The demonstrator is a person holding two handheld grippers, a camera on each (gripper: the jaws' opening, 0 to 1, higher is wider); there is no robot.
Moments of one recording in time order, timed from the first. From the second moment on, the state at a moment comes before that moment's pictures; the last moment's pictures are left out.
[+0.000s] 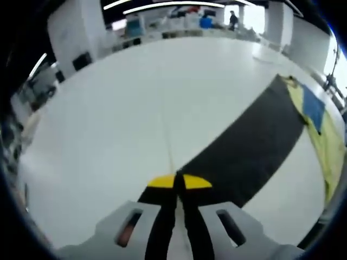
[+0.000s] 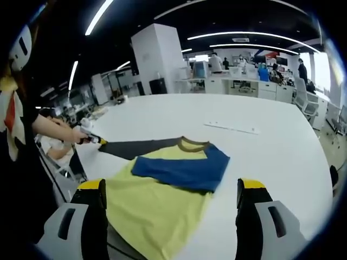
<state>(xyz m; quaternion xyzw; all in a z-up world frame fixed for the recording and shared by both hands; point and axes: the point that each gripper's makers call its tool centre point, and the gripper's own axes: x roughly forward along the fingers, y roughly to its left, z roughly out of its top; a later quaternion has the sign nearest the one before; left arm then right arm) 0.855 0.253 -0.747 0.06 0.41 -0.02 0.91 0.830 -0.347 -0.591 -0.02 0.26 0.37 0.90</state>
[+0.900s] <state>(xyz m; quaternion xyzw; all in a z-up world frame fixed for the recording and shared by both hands) 0.886 0.253 -0.697 0.09 0.38 -0.01 0.92 0.825 -0.357 -0.589 -0.01 0.25 0.35 0.90</state>
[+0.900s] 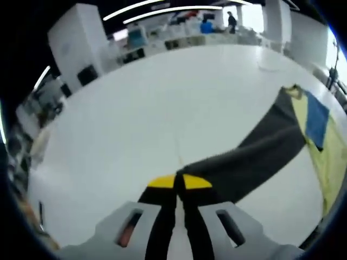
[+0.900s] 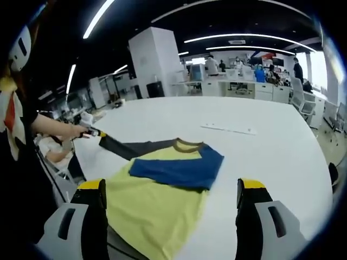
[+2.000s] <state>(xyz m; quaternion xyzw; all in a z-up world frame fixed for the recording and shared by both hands) 0.932 0.124 -0.508 0.17 0.30 -0.12 0.93 0.815 -0.382 -0.579 0.02 0.21 0.34 0.92</state>
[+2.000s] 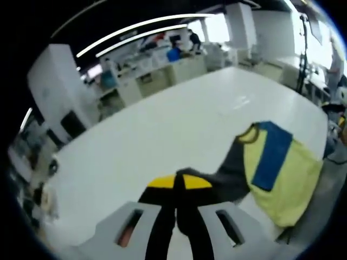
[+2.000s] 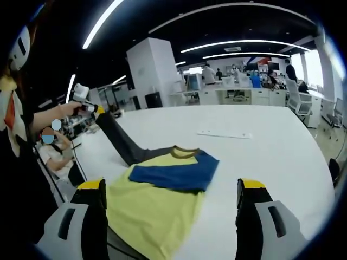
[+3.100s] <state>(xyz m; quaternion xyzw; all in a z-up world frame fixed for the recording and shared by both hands) 0.913 -0.003 -0.432 0.22 0.25 -0.20 0.92 0.795 -0.405 -0.568 0.03 0.18 0.34 0.92</state>
